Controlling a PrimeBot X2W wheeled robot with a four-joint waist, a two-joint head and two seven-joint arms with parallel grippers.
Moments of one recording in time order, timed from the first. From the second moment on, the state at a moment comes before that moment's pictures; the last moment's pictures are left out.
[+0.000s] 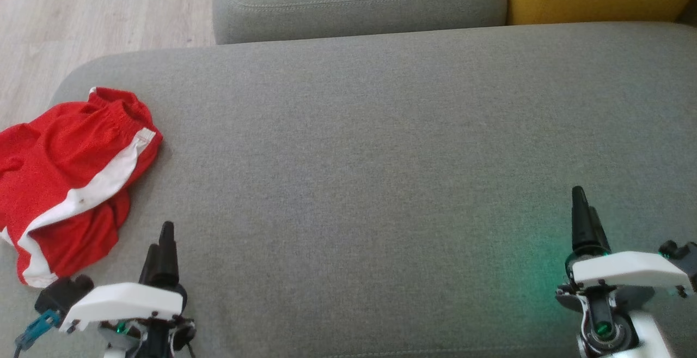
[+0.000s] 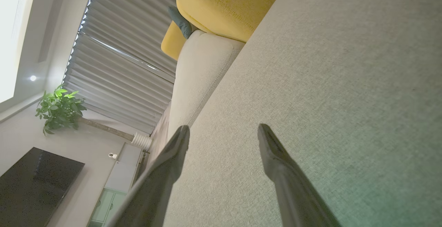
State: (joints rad) left arm -0.03 0.02 0.04 0.36 -0.97 -0.06 -0.04; right arm -0.10 -0.06 -0.03 0.40 1.02 0.12 -0.04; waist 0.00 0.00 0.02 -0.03
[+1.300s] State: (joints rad) left arm -0.05 0.03 -0.02 0.37 -0.47 0.03 -0.15; right arm -0.16 -0.08 0.06 0.46 0.50 0.12 -0.15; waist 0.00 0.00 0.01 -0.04
